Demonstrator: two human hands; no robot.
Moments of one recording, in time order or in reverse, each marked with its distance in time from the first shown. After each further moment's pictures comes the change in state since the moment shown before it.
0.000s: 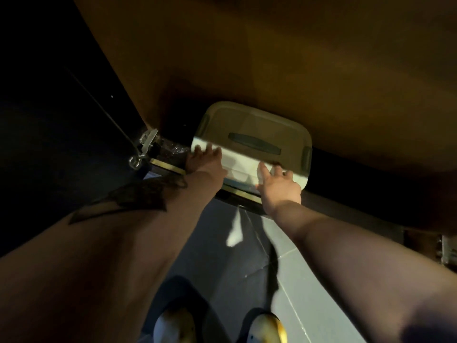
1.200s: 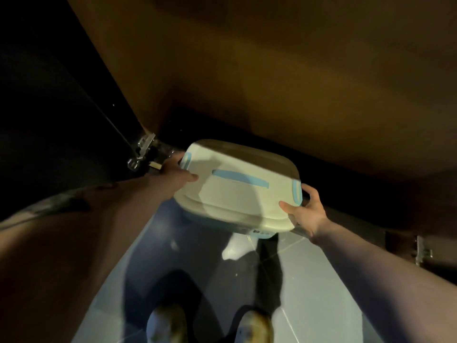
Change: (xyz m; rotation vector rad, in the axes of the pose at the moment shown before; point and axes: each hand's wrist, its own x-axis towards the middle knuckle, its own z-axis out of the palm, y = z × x) left_hand -0.033 -0.044 0.003 -1.141 0.138 -0.250; right_hand -0.057 0.088 -0.007 1.345 -0.067 0.449
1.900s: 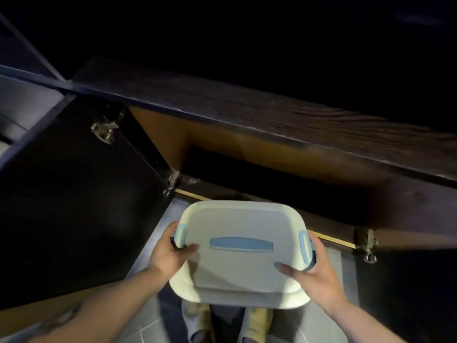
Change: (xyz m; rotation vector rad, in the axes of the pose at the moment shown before) left_hand -0.289 0.088 -0.088 -0.085 -0.006 -0.149; right_hand -0.250 -0.035 -0.110 0.053 -0.160 -0.169
